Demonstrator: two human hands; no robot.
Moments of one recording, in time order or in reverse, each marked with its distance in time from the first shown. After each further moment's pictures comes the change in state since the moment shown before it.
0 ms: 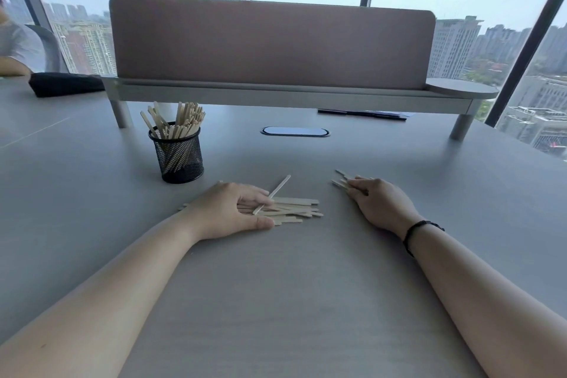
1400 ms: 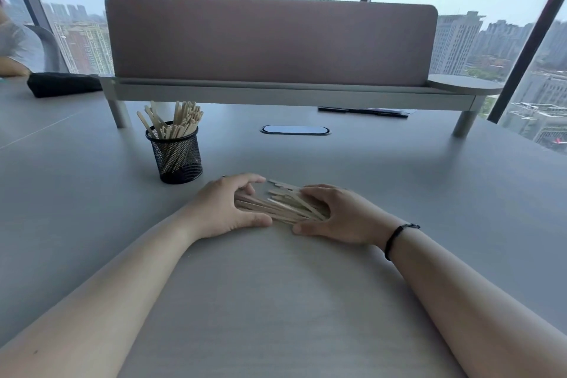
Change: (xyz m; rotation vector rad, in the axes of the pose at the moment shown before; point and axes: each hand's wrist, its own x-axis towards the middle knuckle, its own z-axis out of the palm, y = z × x) left_hand 0.004 -0.004 0.002 -0.052 0.133 -0.064; right_hand -0.028 -0.067 0.003 0.019 -0.269 -0.332
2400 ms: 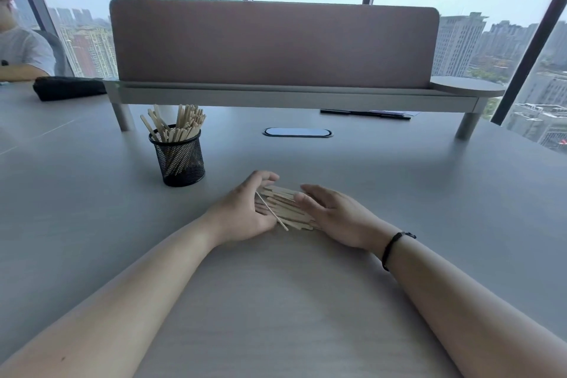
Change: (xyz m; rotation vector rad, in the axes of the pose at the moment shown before) left_hand 0.001 0.025 0.018 -0.115 -0.055 -0.047; right_hand 0.003 -0.012 0.009 0.192 0.051 0.118
